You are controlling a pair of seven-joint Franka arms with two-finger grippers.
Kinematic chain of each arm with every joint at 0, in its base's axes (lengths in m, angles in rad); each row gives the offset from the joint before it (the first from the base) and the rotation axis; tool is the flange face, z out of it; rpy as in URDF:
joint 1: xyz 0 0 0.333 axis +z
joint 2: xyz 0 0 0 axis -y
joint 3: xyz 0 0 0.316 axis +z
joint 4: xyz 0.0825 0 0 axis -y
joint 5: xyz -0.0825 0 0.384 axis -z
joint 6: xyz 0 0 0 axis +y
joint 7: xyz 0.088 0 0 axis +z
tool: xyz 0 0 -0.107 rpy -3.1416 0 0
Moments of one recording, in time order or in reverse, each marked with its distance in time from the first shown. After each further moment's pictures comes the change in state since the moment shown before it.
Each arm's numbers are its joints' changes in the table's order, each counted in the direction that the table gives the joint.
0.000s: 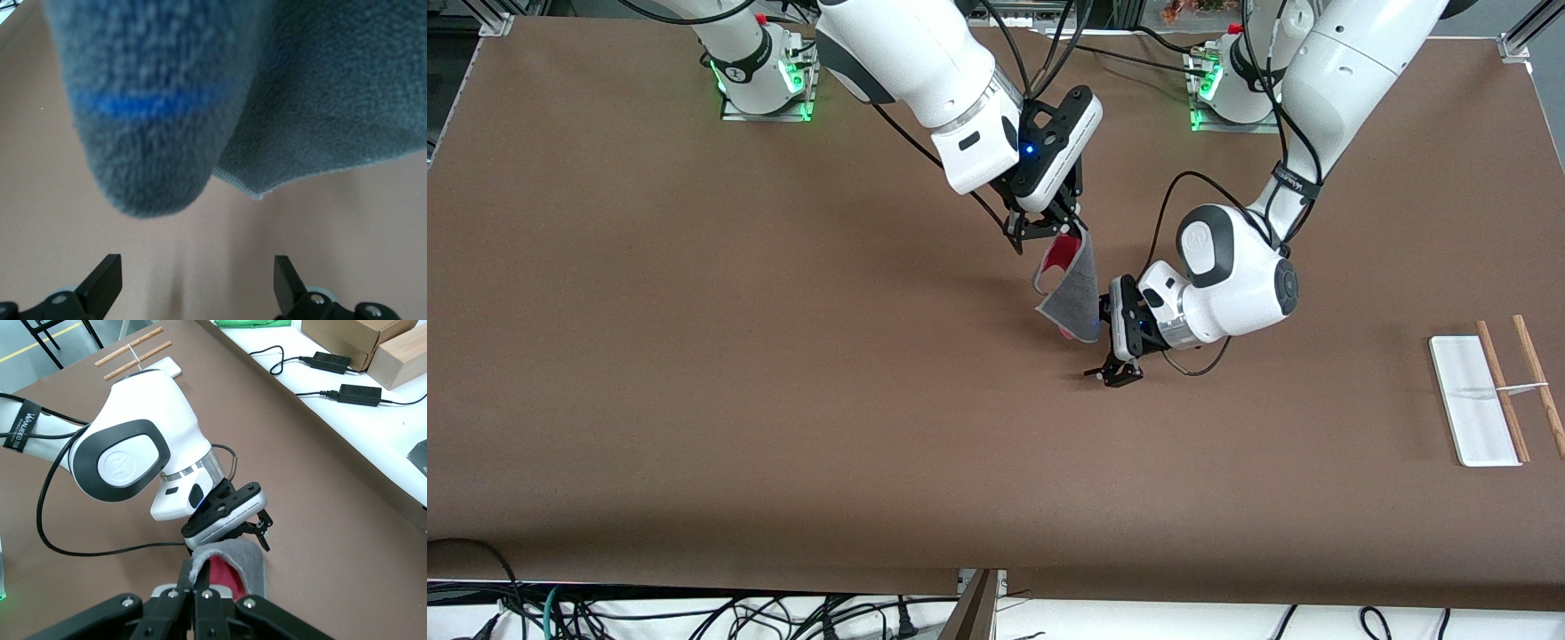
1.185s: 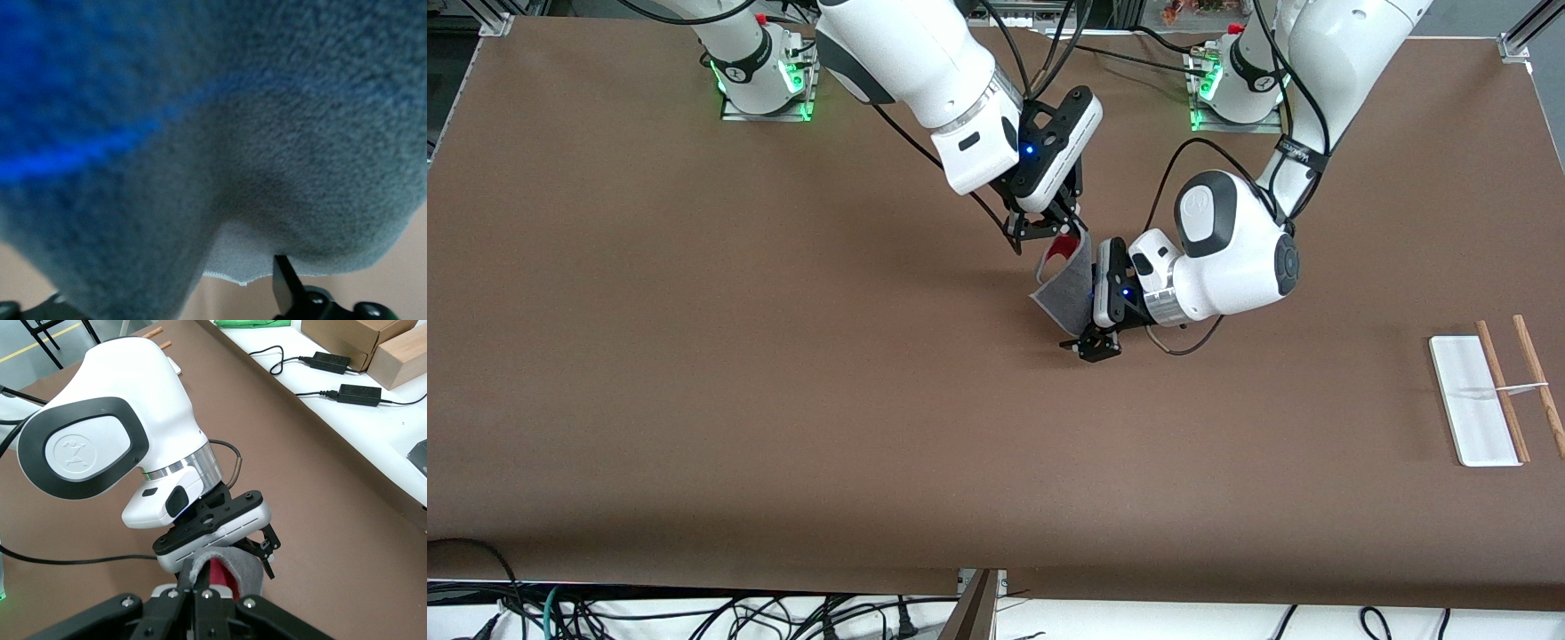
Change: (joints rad) left arm -0.007 0.104 -0.048 0.001 -0.003 0.112 0.020; right arm 0.000 0.000 0.000 0.000 0.000 -0.001 0.000
